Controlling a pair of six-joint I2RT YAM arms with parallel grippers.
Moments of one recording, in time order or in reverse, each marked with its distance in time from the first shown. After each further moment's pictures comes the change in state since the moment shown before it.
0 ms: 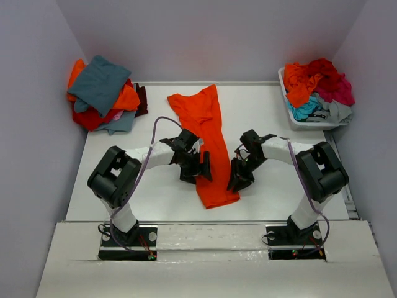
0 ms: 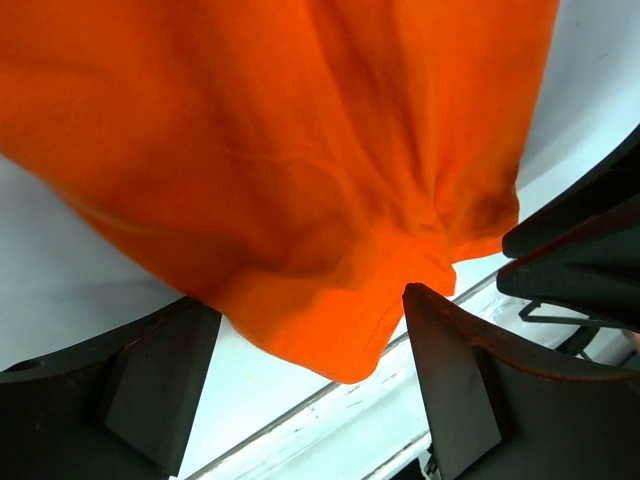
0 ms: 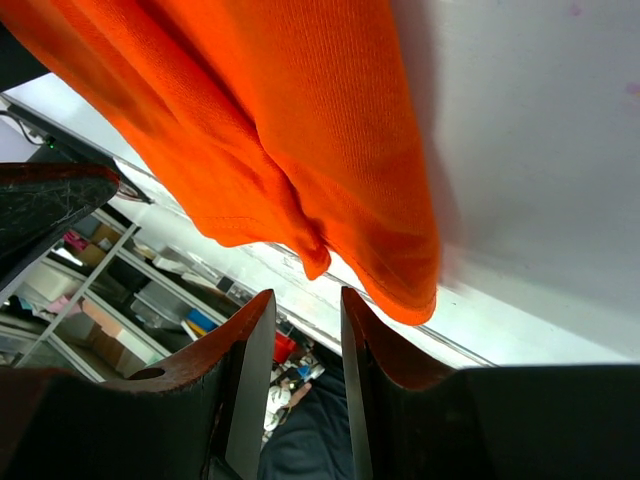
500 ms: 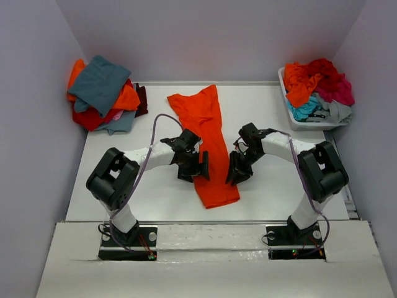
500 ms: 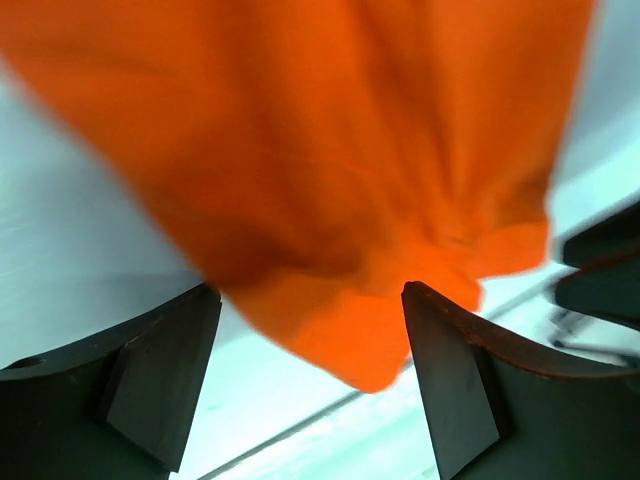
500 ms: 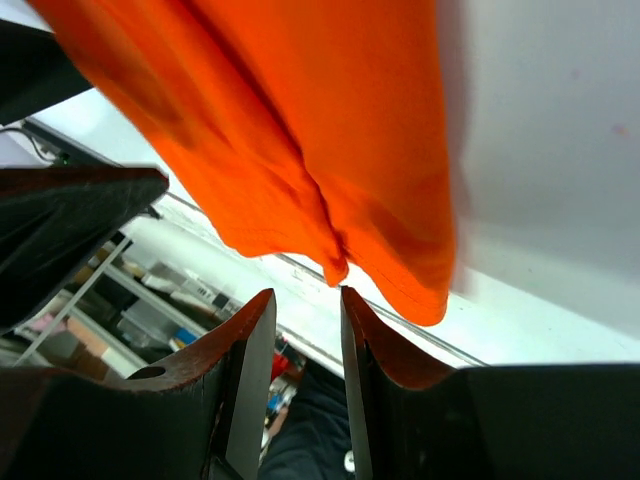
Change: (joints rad) left arm 0.000 -0.006 0.010 0.003 -0.031 0.002; right arm 0.000 0.000 0.056 -0.017 0.031 -0.001
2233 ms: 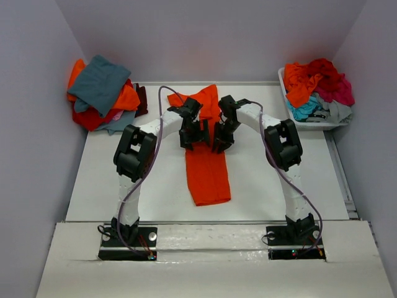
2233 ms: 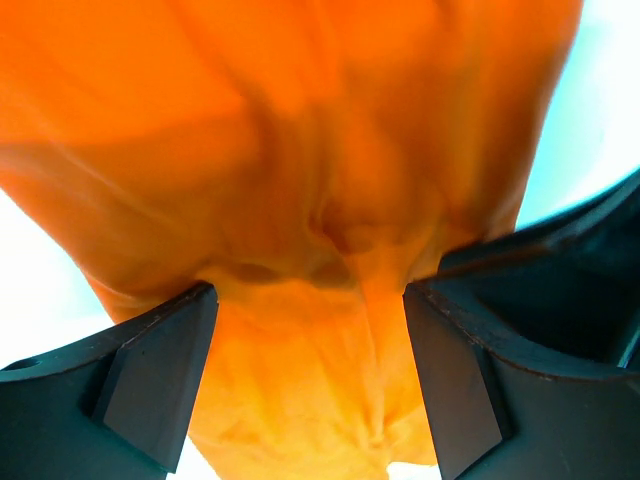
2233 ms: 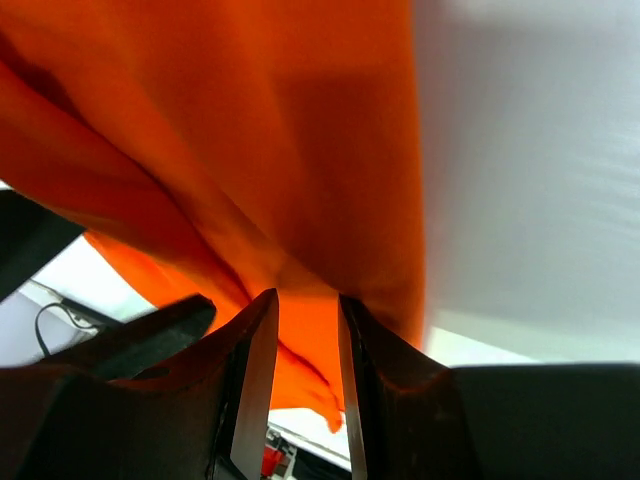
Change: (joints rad) left arm 0.141 0.385 0.612 -0.245 -0.176 0.053; right arm -0.010 0.599 0.876 -0.220 0.270 -0.018
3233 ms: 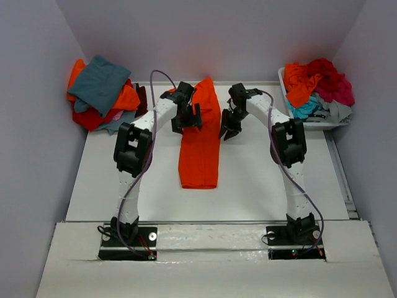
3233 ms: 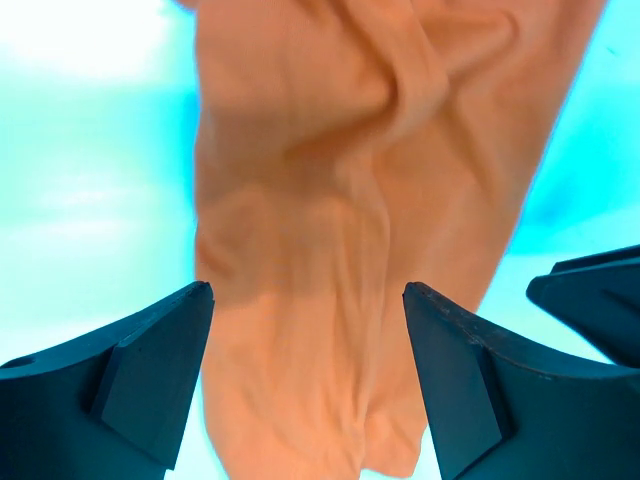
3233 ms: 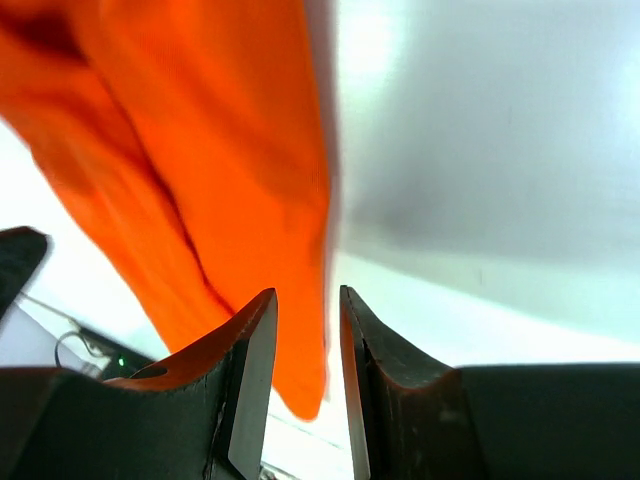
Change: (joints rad) left arm 0.077 0.090 0.282 -0.159 -0.143 0.048; right arm -0.096 0.049 0.185 -0.060 -0.013 -0.060
